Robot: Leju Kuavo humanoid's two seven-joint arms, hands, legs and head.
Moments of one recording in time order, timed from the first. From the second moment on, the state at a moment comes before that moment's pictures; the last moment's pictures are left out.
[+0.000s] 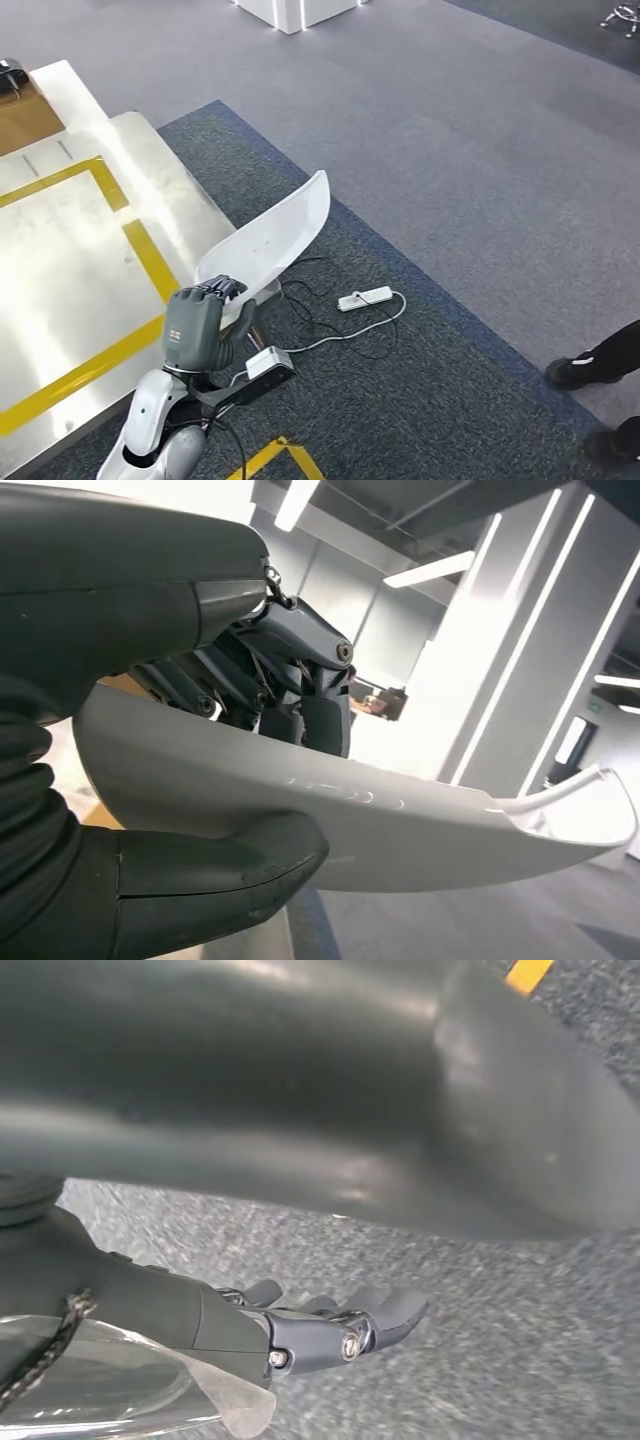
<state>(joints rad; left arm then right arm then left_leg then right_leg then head) -0.06 -0.08 -0.44 -1.55 -1.21 0.37 -0.09 0.07 0.19 -0.67 -0.30 0.48 -0.17 -0.20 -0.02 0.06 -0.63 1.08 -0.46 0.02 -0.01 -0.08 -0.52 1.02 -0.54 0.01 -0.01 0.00</state>
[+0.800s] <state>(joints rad) -0.07 -0.08 -0.42 -1.56 -1.20 0.37 -0.07 0.07 0.18 -0.69 -0.32 0.53 -0.15 -0.20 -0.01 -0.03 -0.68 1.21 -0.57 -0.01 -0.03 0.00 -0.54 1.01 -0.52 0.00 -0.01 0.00</state>
